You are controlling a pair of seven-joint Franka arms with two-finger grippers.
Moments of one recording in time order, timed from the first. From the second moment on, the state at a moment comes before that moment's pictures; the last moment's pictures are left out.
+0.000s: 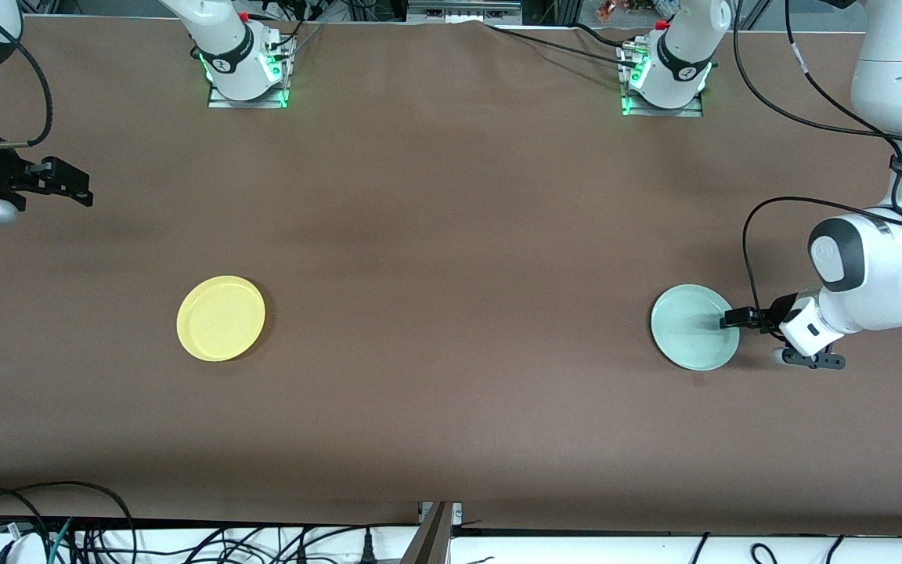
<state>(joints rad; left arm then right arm) 0.23 0.61 -0.07 -1.78 -0.20 2.26 0.36 -0.04 0.00 -0.01 -1.73 -0.05 1.67 -0.15</state>
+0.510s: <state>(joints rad) 0.24 0.63 -0.04 -1.82 -0.29 2.27 0.44 -0.04 0.00 -0.01 -1.73 -0.05 1.67 -0.15</state>
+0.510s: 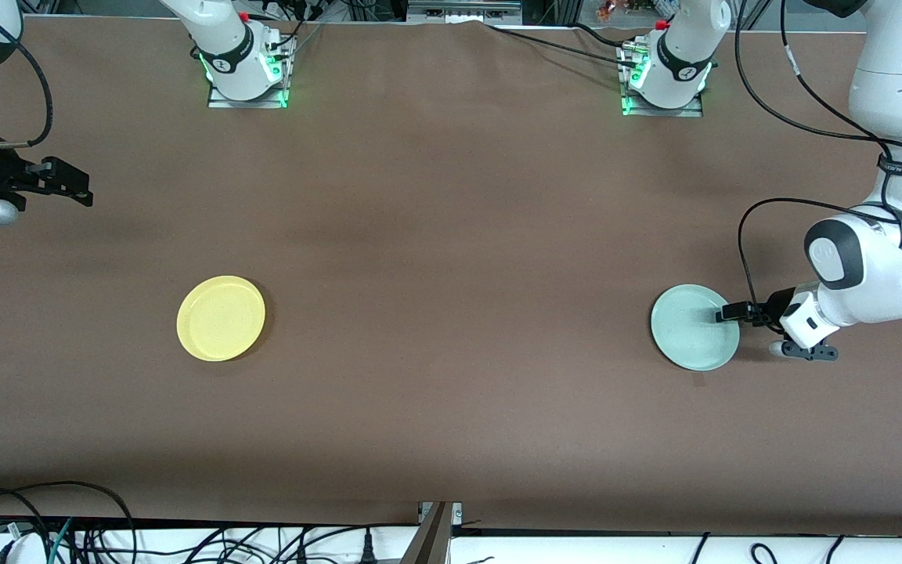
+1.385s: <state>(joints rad) 0.23 0.63 -0.04 -1.83 -0.29 2.27 0.44 -0.04 0.00 -0.01 -1.73 -0.05 1.67 -0.15</state>
